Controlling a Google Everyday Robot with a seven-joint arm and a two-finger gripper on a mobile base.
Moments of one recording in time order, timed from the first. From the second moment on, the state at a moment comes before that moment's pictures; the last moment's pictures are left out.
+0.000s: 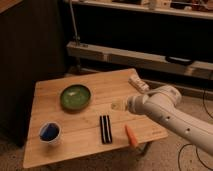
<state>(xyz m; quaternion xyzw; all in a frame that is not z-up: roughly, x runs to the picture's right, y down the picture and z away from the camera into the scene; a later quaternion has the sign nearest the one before) 0.106 0.074 0.695 0.07 -0.15 -0.69 0.71</state>
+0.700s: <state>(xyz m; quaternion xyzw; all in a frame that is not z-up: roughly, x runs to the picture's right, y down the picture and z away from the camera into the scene) 0.107 0.074 0.695 0.07 -0.15 -0.69 0.71</state>
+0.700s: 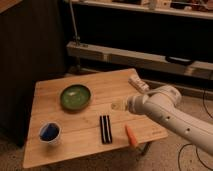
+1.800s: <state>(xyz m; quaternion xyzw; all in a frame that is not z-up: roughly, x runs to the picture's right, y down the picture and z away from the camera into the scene) 0.107 0.074 0.695 0.07 -0.15 -0.69 0.71</state>
